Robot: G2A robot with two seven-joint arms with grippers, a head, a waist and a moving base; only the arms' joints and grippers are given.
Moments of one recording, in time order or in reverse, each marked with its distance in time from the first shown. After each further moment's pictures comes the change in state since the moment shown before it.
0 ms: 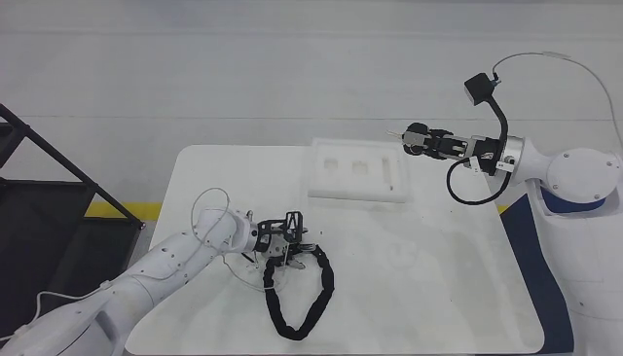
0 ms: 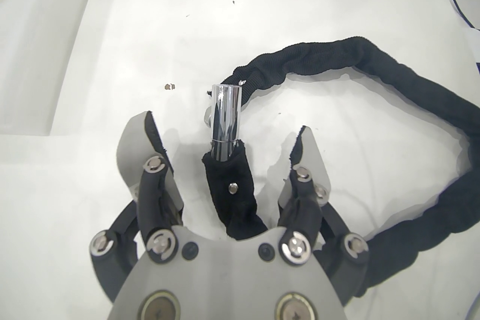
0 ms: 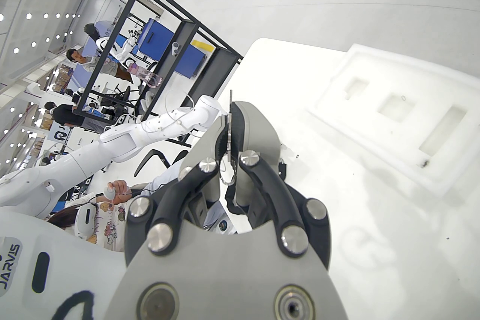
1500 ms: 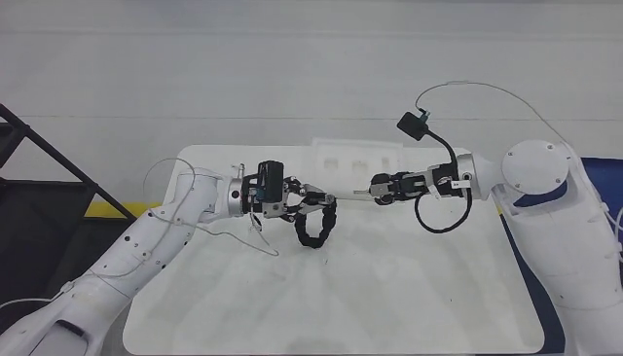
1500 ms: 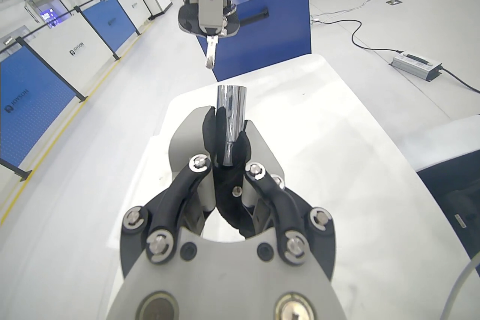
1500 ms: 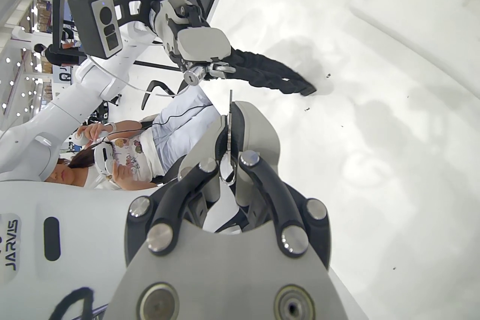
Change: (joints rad) left arm 0.035 0.090 -0.336 -0.351 0.070 -0.050 0.384; right arm 0.092 0.002 -0.212 -0.029 0.003 0.158 0.270
